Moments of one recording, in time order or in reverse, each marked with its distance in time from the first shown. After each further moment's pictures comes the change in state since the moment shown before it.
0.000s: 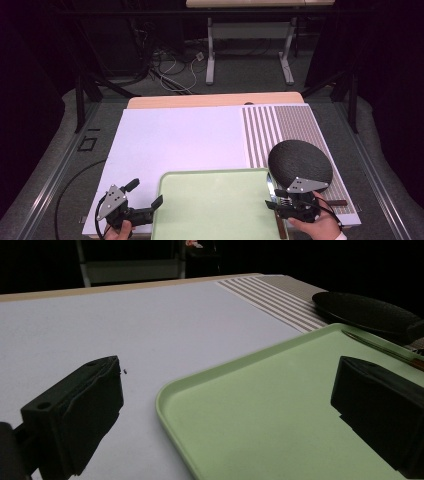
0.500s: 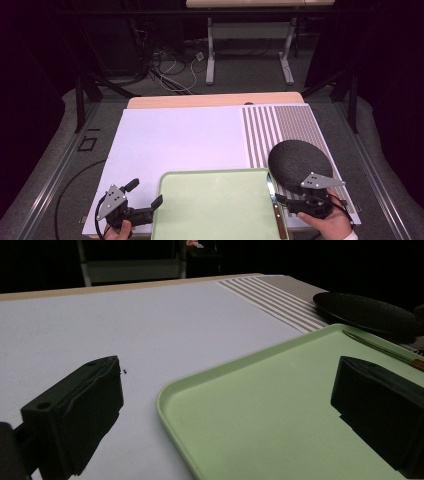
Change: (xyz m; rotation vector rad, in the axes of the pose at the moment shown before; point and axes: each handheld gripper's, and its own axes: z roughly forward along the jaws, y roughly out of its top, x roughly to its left) left arm 0.000 0.000 0.000 0.001 0.002 -0.002; right arm -0.020 0.000 -0.023 -0.100 -0.066 0.061
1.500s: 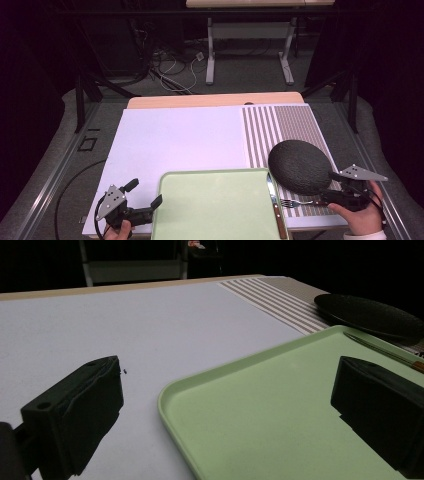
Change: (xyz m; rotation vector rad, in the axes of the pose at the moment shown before) left arm 0.000 0.000 -0.001 -0.004 0.004 -0.009; right arm -0.066 -0.011 -0.051 -0.003 -0.278 0.089
